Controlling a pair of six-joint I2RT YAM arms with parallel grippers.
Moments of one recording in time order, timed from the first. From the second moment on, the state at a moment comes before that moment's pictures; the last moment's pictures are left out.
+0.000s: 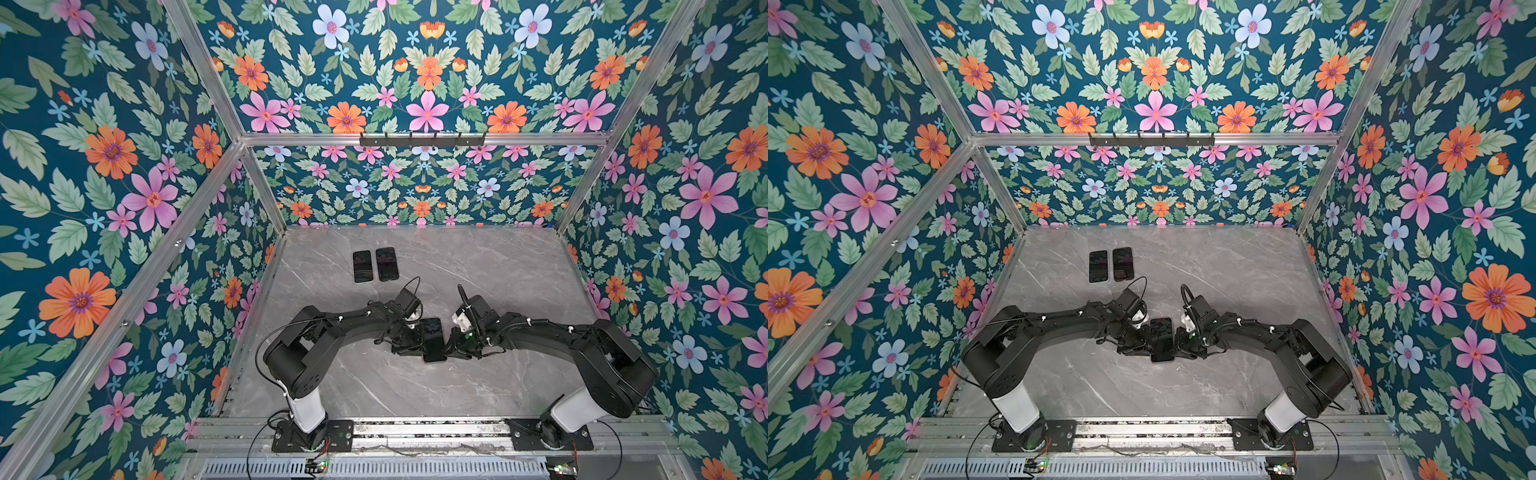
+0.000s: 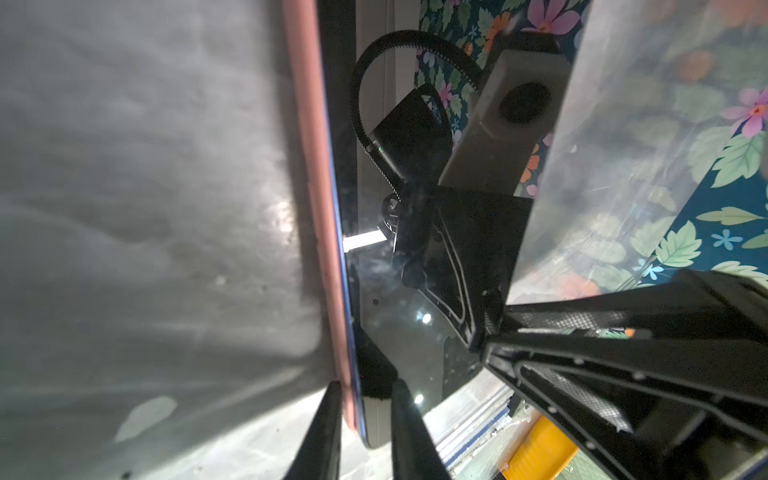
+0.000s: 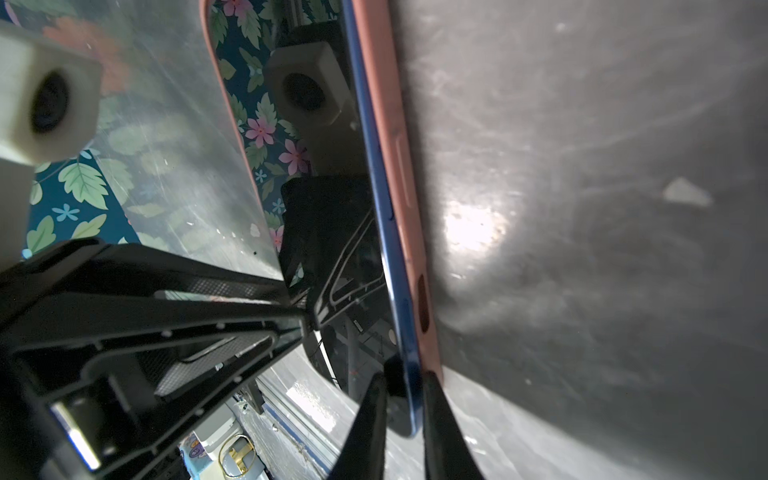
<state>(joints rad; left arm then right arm) -0.78 1.75 0.94 -0.41 0.49 -0.80 0.63 1.57 0.72 -0.27 -0.50 0.84</state>
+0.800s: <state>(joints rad) -0.79 1.75 0.96 -0.47 0.44 -0.73 0.65 1.49 0.78 -0.35 -0.44 0.80</state>
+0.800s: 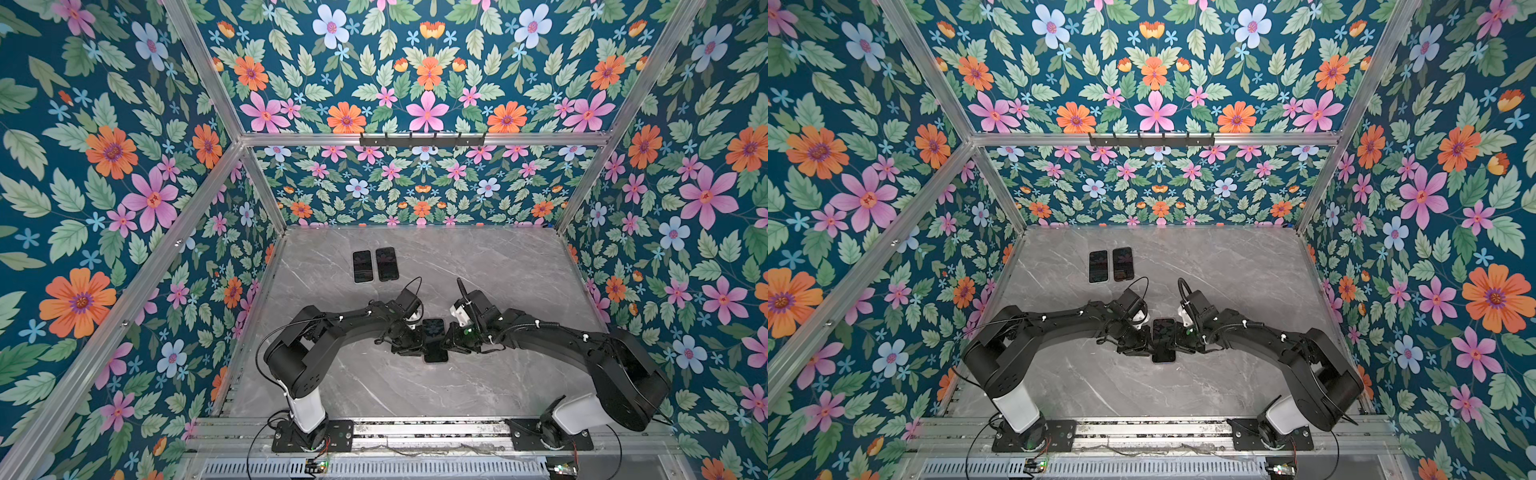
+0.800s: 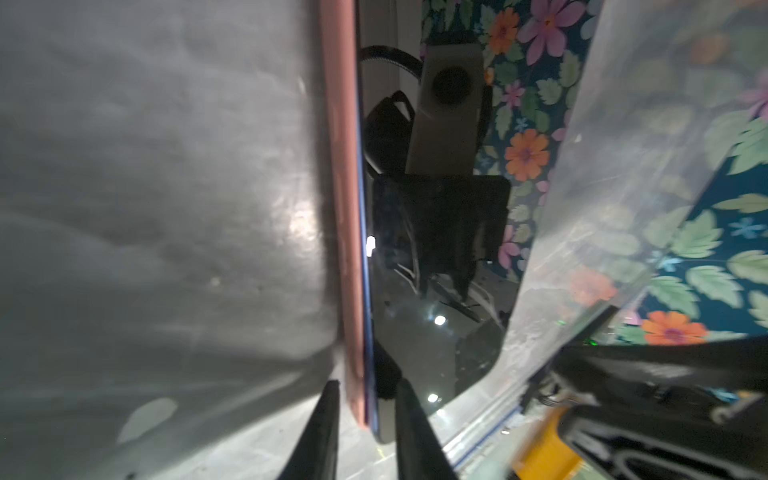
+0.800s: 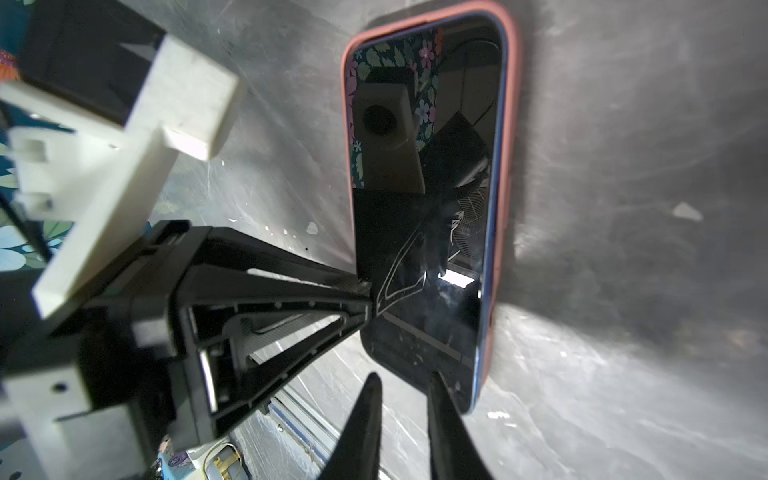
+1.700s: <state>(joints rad) -0.92 1.75 1.04 -0.61 0.29 -0.36 0.64 1.54 0.79 -0.36 -0.44 0.78</state>
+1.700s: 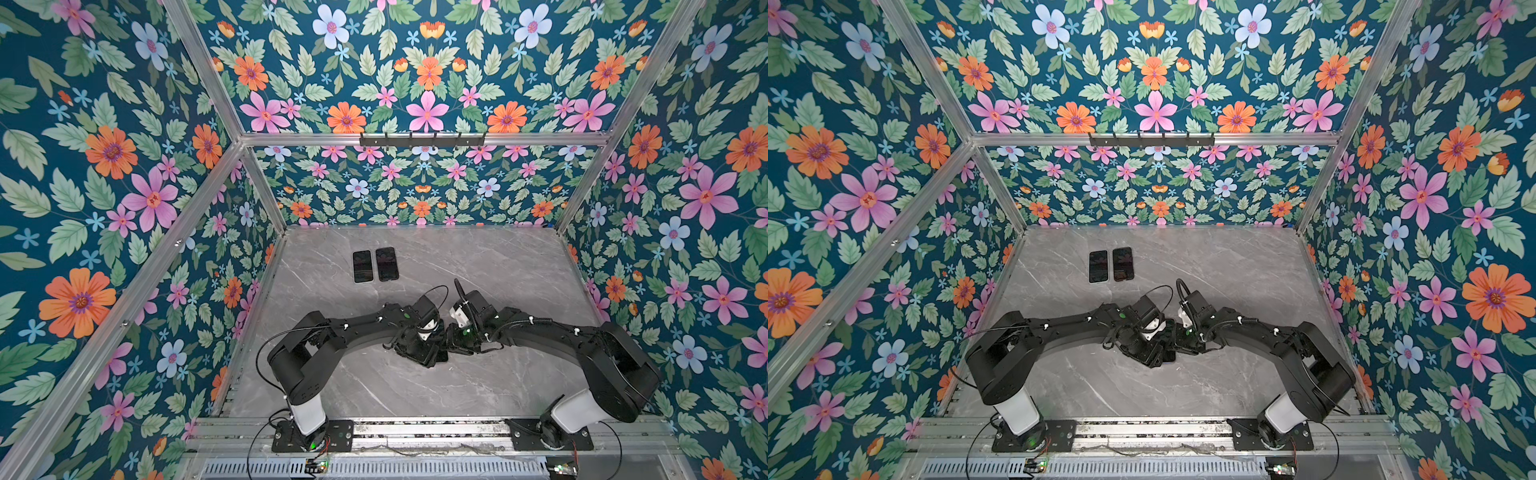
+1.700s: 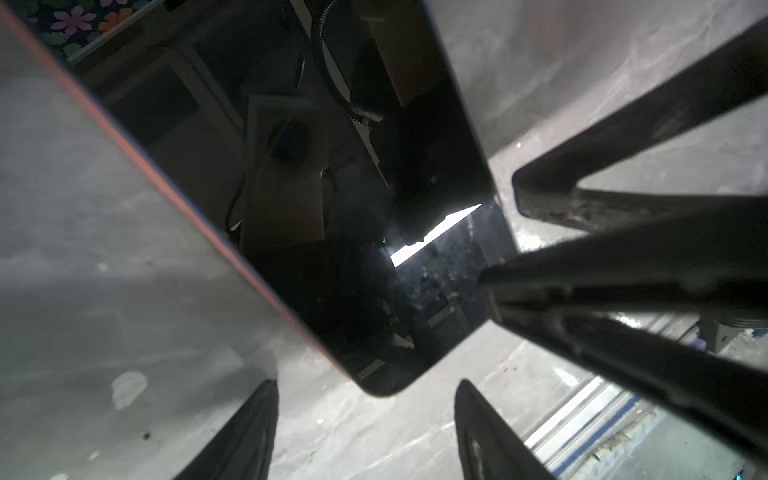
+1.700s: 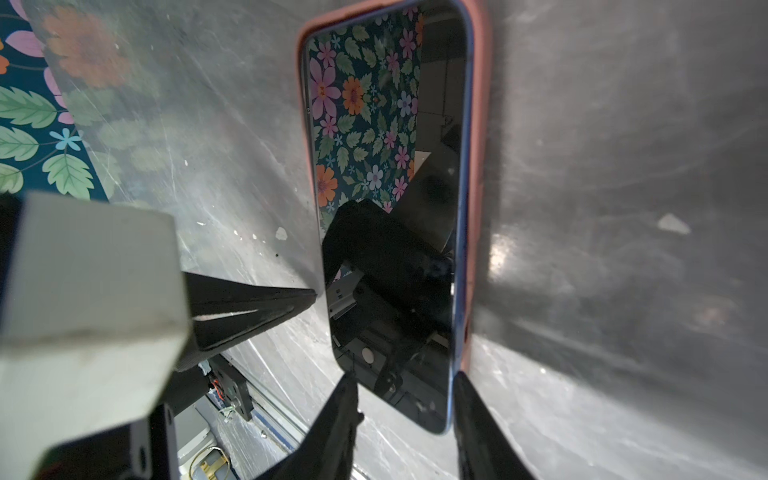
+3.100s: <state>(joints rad) -0.96 1.77 1.03 -0.56 0.25 -0.34 0.61 1.59 0.76 -0.29 -0.49 0.81</state>
